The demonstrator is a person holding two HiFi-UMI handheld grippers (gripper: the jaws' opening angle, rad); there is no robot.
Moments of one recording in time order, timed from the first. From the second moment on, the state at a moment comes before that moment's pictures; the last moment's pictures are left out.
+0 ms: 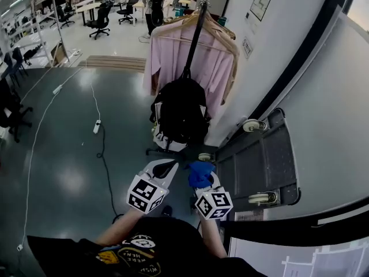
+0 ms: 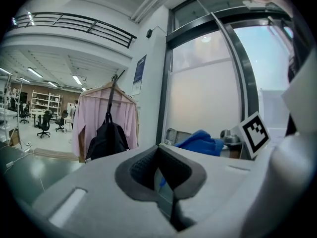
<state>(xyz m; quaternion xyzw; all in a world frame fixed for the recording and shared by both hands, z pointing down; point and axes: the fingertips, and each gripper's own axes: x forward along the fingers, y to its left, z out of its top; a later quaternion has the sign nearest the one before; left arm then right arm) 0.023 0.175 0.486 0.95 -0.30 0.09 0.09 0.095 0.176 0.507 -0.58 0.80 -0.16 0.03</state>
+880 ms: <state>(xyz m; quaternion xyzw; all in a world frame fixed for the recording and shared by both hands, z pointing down) 0.039 -0.121 0.443 0.95 -0.29 0.04 0.06 0.119 -0.220 0.247 -0.56 0.82 0.09 0.07</state>
